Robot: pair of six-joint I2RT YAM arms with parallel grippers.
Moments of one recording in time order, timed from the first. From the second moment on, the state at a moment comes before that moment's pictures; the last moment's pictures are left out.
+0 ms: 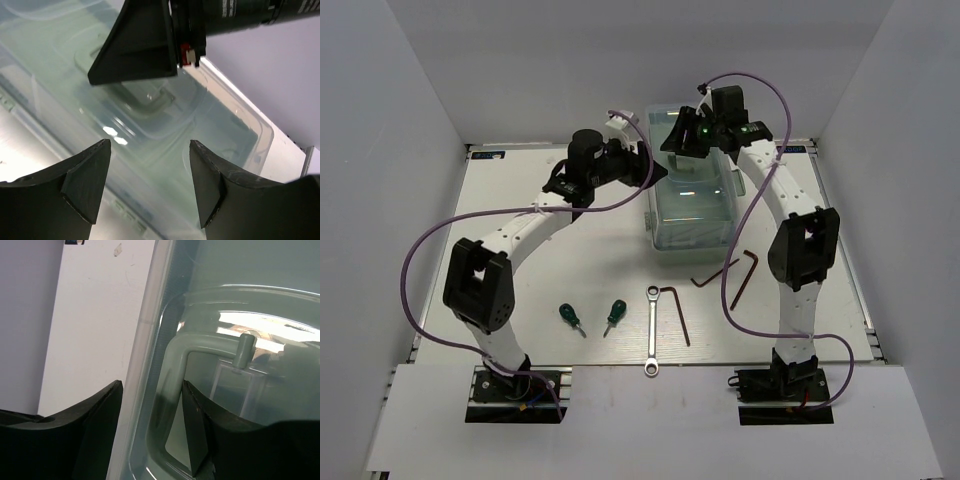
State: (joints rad) left arm -0.49 1.72 1.40 0.14 0.44 -0.28; right arm 0.36 2.08 2.07 -0.58 -0.40 0.45
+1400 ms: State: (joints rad) left arm -0.51 2.07 1.83 0.01 0.44 -0.37; right arm 0.27 2.08 2.03 -0.47 -0.66 0.65
